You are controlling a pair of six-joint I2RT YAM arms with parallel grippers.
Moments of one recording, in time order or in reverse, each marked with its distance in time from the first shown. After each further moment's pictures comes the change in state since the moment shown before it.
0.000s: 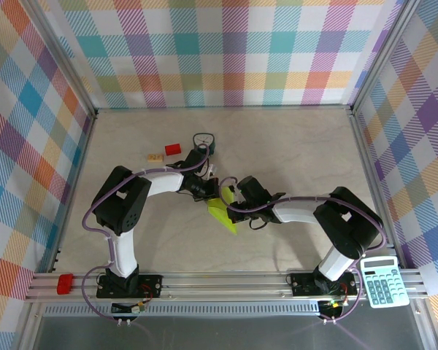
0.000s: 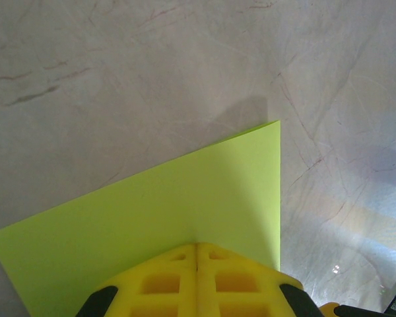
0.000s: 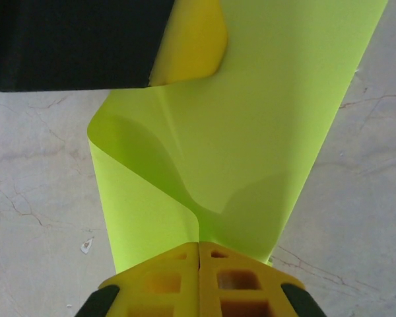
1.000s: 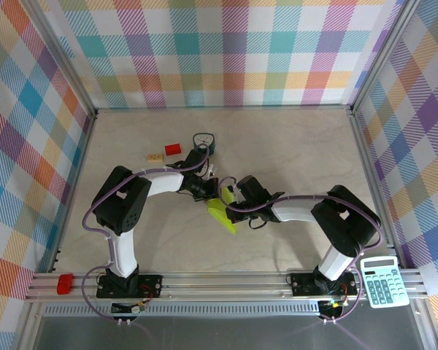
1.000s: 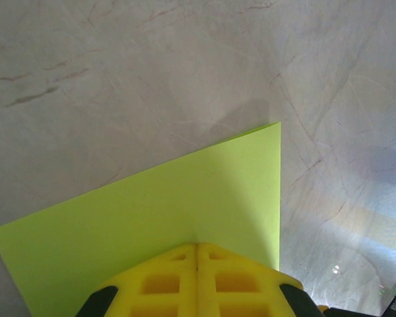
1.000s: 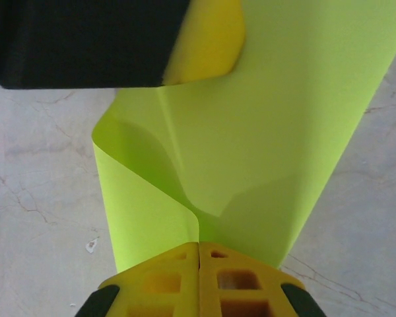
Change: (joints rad) left arm 0.000 0.001 0.000 0.001 0.000 0.000; right arm -0.006 0.021 0.008 0.016 -0.044 -0.021
